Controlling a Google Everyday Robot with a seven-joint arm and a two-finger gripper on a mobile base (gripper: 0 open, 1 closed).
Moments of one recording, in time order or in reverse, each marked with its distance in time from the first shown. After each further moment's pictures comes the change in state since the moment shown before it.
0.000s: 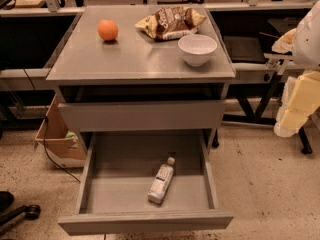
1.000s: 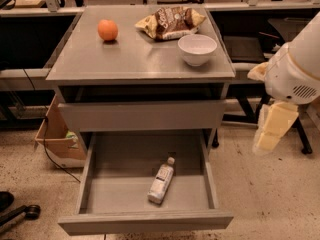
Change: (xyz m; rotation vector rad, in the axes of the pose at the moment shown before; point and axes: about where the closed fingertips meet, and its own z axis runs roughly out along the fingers) arm -0.002 0.011 0.070 -0.073 -0.059 -0.046
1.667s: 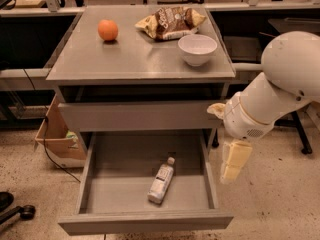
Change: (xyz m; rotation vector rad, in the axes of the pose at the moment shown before) arm -0.032 0.035 0.114 -0.113 -0.112 -0.182
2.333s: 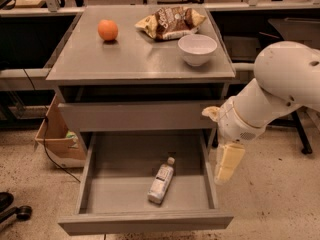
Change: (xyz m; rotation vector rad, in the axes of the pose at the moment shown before) arm -0.001 -0.004 0.020 -0.003 -0.025 -0.008
